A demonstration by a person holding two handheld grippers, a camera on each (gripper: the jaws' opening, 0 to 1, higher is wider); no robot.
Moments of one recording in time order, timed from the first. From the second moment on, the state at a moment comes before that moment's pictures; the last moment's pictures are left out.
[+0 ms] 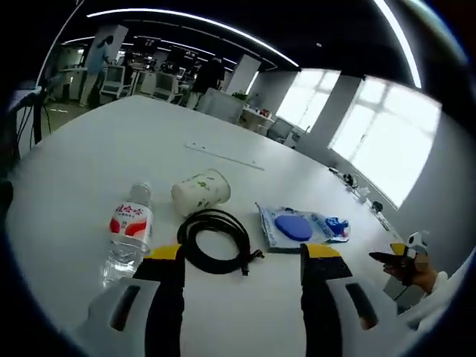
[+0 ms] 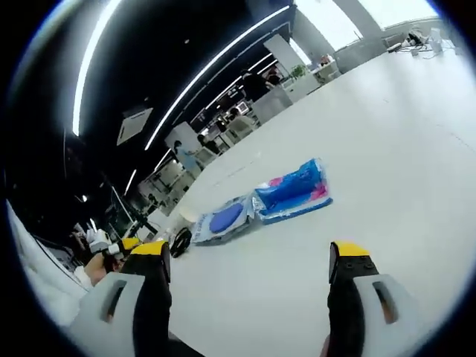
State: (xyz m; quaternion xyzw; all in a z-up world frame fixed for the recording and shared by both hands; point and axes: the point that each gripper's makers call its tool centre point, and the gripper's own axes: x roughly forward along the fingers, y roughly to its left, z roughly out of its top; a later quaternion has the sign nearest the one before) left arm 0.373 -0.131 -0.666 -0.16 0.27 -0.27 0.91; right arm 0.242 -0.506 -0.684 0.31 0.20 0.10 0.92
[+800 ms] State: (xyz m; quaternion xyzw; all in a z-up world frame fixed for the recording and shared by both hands) left arm 0.372 -0.175 -0.708 0.06 0.32 -0.39 0.86; right arm 0.227 -0.484 -0.701 0.30 0.25 0.09 0.91
